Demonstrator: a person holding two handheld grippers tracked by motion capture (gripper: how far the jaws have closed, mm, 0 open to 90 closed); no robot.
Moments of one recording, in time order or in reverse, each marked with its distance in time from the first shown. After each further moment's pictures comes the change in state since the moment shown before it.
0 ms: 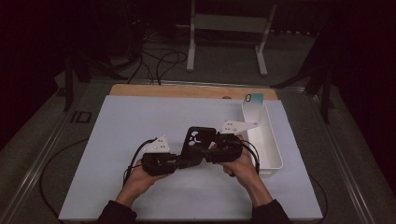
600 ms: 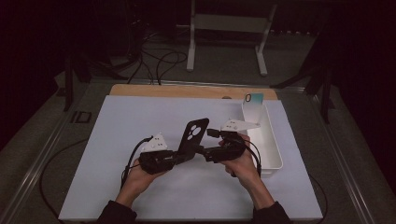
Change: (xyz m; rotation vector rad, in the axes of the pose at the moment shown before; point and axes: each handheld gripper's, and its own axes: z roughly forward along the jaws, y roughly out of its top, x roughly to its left) left arm 0.003 0.001 -0.006 -0.018 0.106 -0.020; right arm 0.001 0.003 -0.005 0.026 -0.191 0.055
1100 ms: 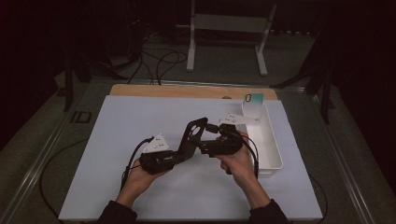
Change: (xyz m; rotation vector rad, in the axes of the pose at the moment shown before) left arm -0.002 -0.001 0.003 0.016 0.022 0.011; right arm 0.009 0.018 0.003 -0.033 -0.050 0.086
